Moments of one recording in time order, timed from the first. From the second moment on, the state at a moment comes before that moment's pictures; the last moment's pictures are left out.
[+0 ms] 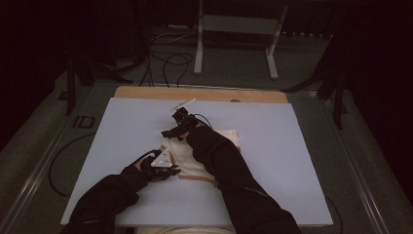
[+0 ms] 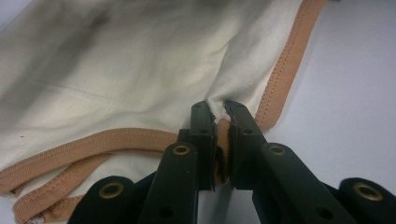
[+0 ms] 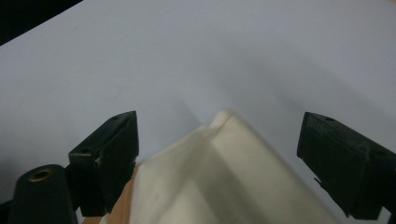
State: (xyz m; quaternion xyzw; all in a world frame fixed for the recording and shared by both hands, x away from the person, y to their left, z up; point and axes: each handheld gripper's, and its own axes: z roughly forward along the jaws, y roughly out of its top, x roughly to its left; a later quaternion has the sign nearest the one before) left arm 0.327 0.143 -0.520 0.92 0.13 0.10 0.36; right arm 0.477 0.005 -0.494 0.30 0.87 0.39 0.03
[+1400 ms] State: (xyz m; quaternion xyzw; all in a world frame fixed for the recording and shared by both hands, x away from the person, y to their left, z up) left arm 0.327 0.143 -0.519 0.92 0.14 0.10 0.36; right arm 0.474 0.043 -0.512 0.27 0.91 0.31 0.08
